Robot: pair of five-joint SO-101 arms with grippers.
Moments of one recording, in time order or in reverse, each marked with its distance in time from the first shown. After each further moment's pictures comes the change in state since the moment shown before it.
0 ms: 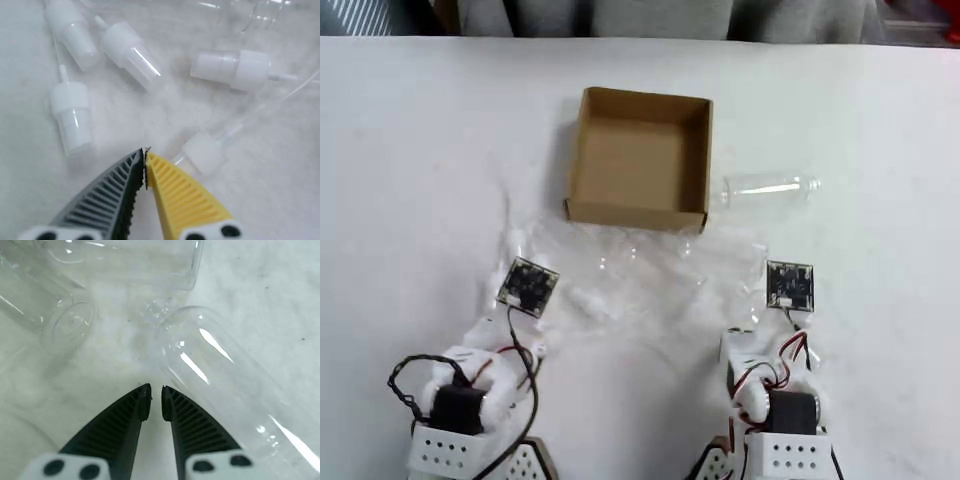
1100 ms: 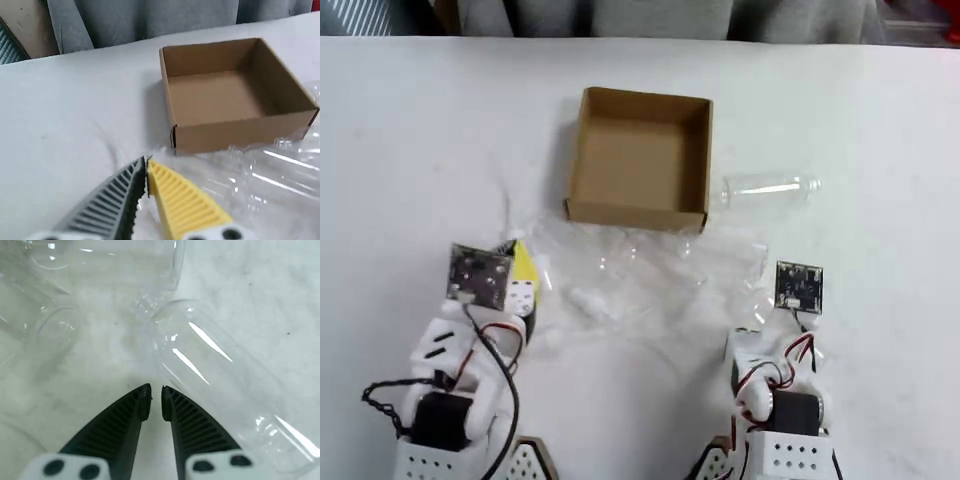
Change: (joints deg) left arm -0.1 0.1 -11.7 -22.2 9.8; right arm 2.8 0.0 0.0 0.0 0.0
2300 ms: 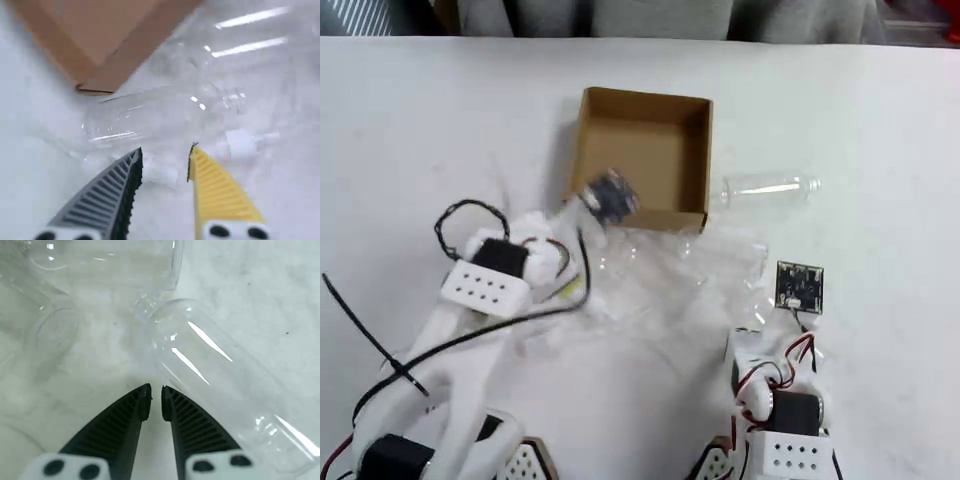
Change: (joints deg) left arm 7.7 75.9 -37.9 2.5 -32.0; right arm 0.3 0.0 0.0 0.0 0.0
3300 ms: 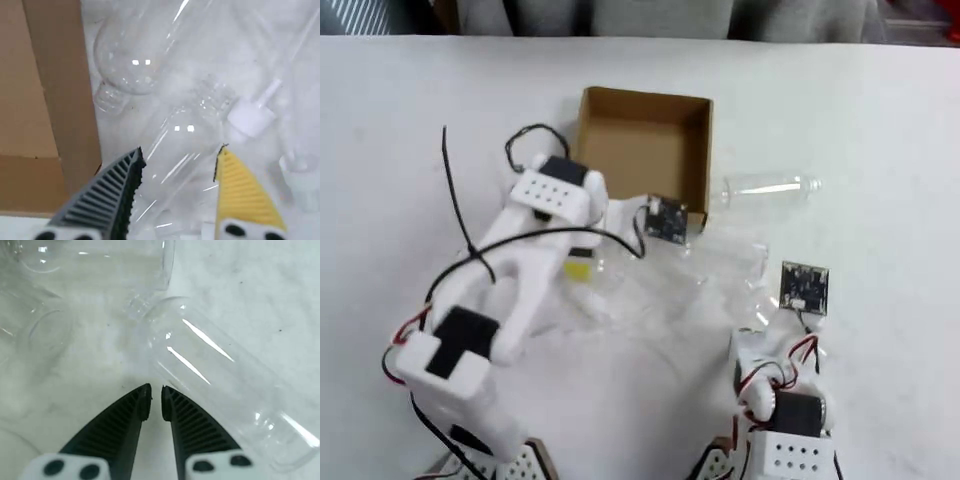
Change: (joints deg) left arm 3.4 40.0 -38.9 19.5 -40.0; right arm 1.3 0.0 0.0 0.0 0.0
